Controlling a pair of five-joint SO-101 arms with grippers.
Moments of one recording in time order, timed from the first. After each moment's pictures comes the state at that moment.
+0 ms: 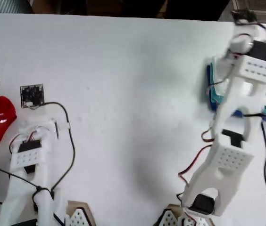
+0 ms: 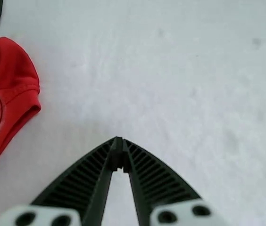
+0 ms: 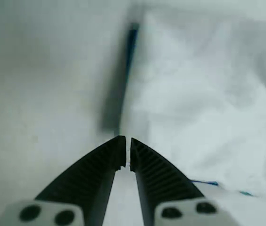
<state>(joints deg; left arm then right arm) -22.9 -36.8 73.6 21.1 -4.4 12.7 32.6 -52.0 93.1 21.1</state>
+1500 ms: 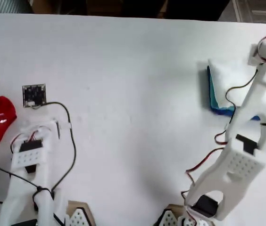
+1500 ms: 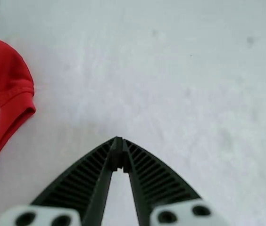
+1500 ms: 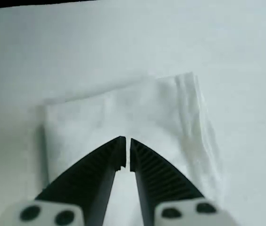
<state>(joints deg) -22.0 -36.8 73.6 21.1 -4.4 24.7 34.2 -51.9 73.0 15.4</state>
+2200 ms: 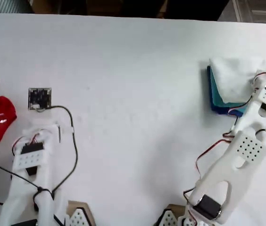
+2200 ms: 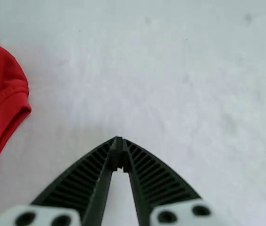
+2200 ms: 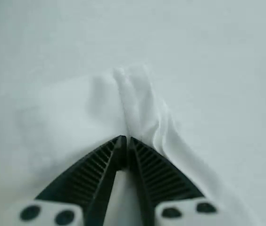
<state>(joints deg) -21.9 -36.8 76.1 19.5 -9.4 31.4 66.0 -52.2 32.9 14.9</state>
